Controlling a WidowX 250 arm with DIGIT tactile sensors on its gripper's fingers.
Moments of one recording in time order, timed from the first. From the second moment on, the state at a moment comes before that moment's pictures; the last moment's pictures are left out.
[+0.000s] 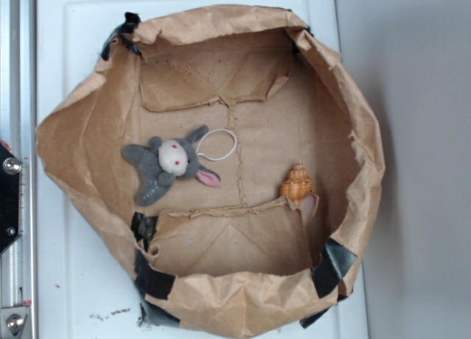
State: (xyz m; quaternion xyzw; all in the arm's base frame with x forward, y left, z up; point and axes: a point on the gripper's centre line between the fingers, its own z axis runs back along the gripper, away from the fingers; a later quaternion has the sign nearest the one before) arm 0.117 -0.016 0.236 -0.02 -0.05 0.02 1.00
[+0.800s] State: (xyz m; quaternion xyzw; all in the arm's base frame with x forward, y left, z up) arm 0.211 -0.016 0.209 -0.04 -0.05 0.03 1.00
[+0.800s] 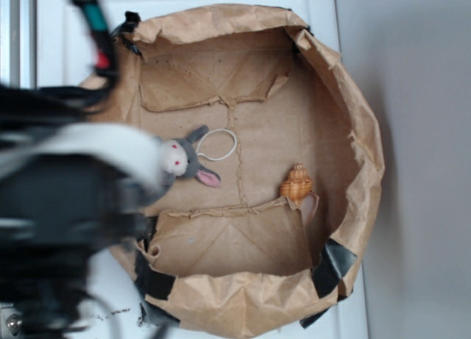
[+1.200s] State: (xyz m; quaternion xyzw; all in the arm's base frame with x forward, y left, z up) arm 0.264 0.023 0.173 -0.05 -0.11 -0.03 0.99
